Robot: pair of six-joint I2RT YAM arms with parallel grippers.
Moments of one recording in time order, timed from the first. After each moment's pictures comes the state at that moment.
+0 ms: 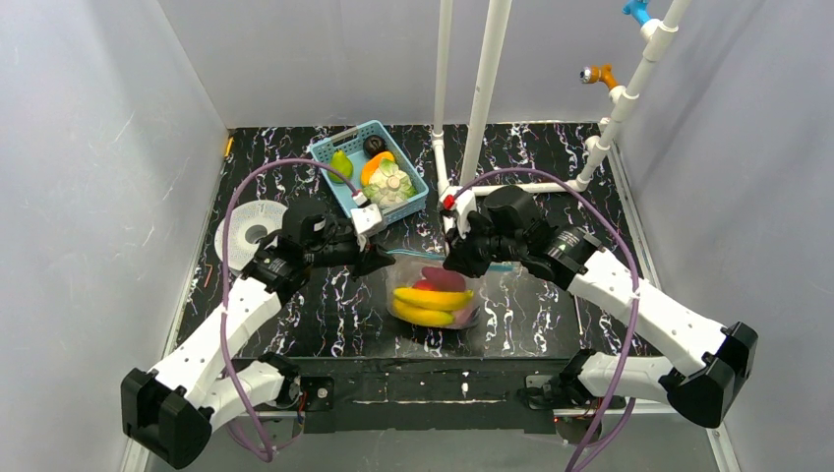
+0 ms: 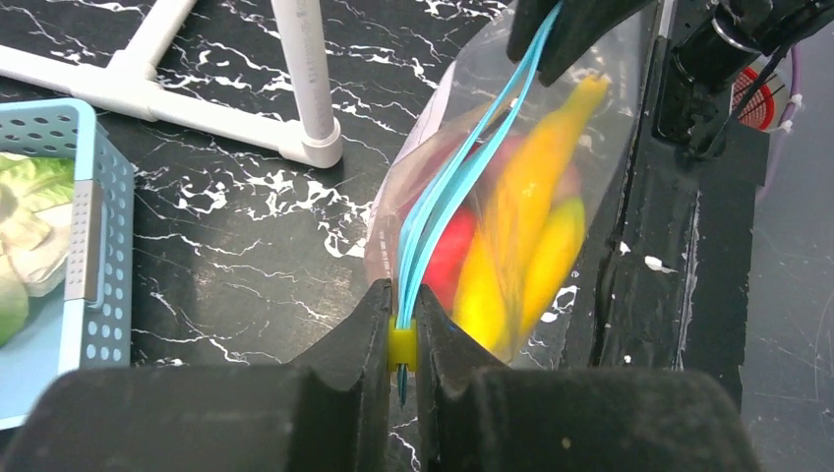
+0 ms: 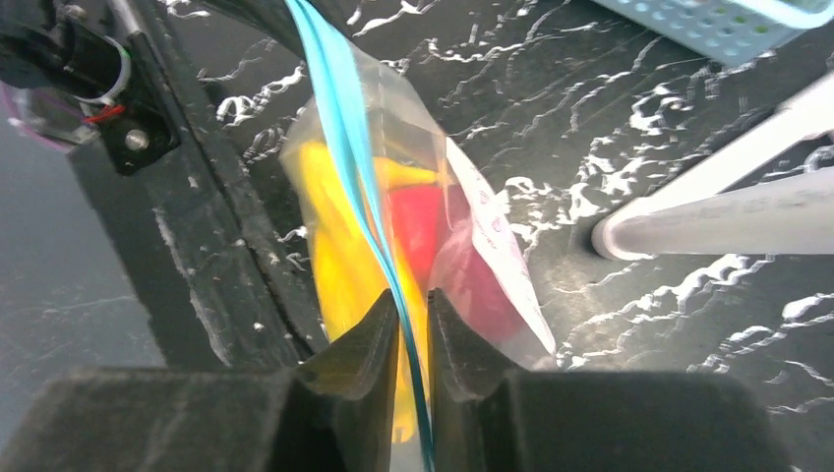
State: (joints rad) left arm -0.48 1.01 0.83 -0.33 0.73 0.28; right arm 0.82 1.15 1.11 -0.60 -0.33 -0.03
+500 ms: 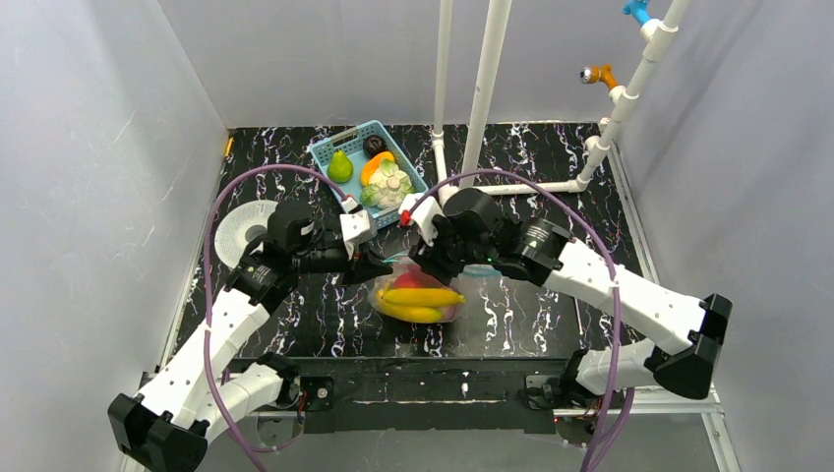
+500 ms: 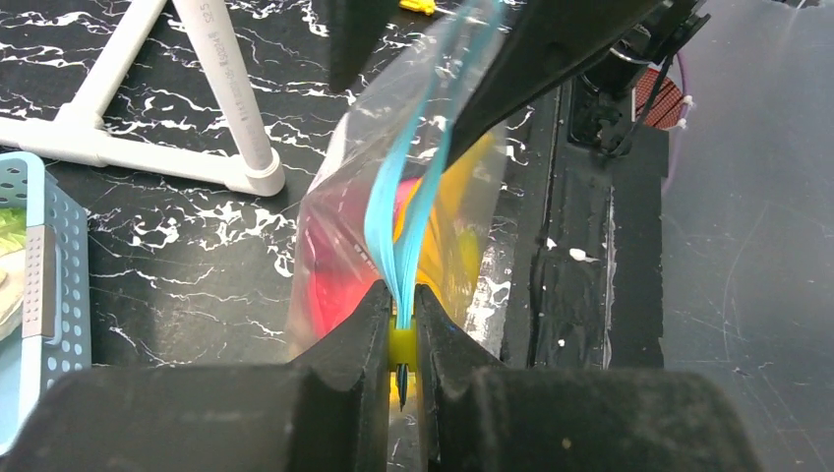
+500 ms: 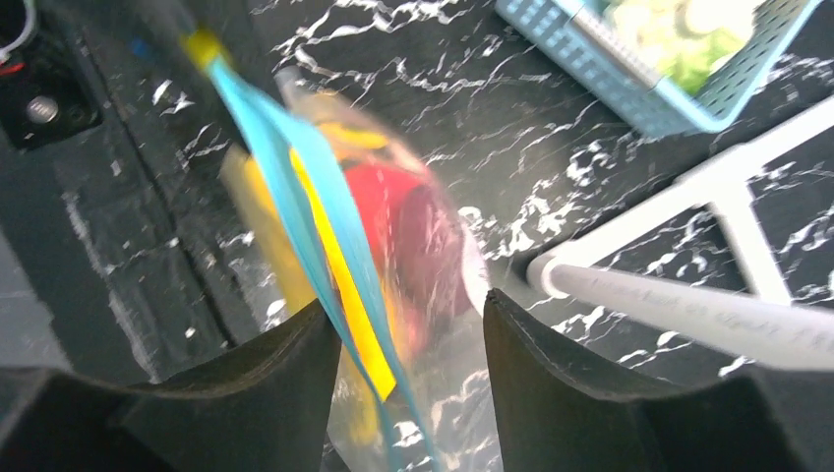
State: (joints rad) left arm -0.48 0.90 0.87 -0.45 0.85 0.28; right arm 1.04 1.30 1.34 -0.71 -0.05 -0.18
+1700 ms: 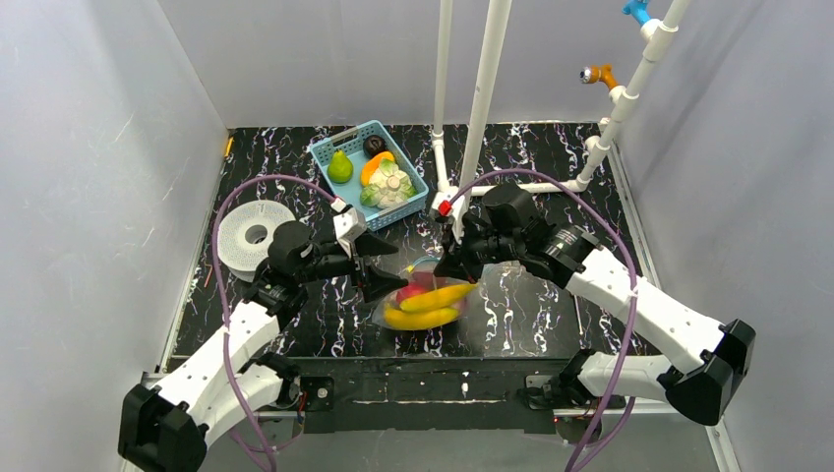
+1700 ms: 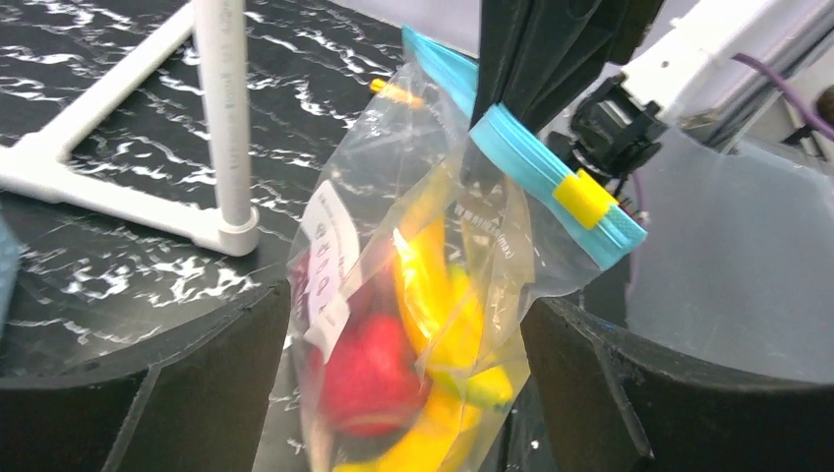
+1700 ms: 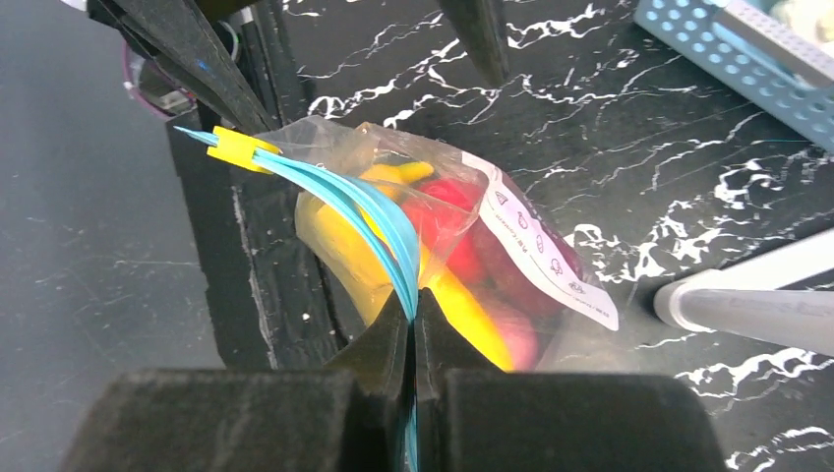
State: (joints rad) left arm -0.47 0.87 0.58 0.15 0.86 -0.13; right arm 0.84 1.17 1.15 -0.60 -0.49 -0.10
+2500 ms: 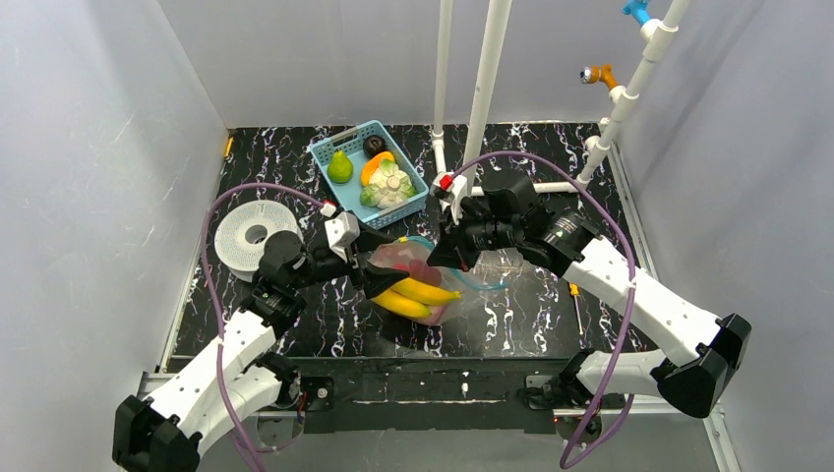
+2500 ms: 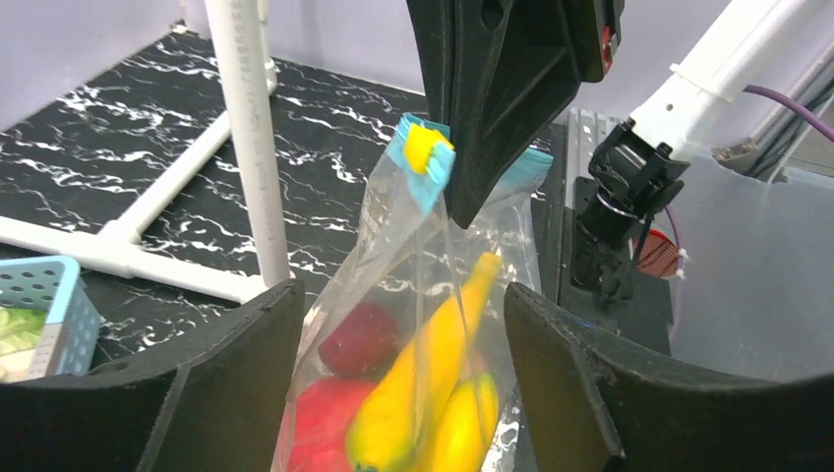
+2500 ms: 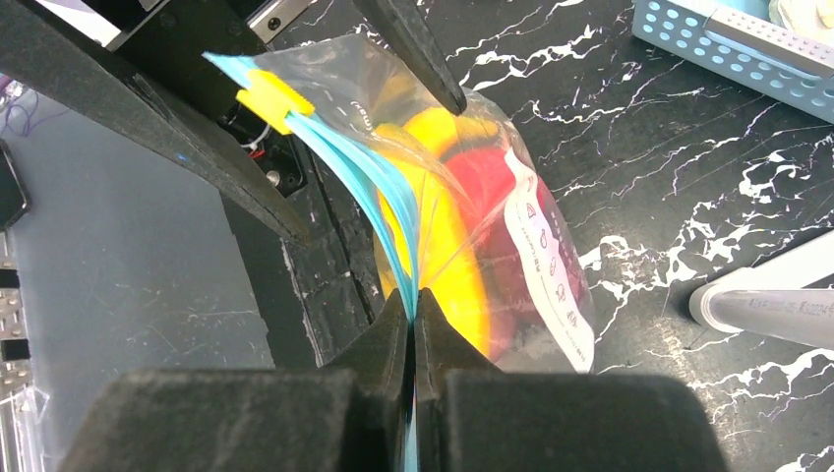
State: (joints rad) left arm -0.52 0.82 0.55 0.30 0.78 -0.14; right arm 0.82 1.22 1.25 -0.61 -0.50 0.08
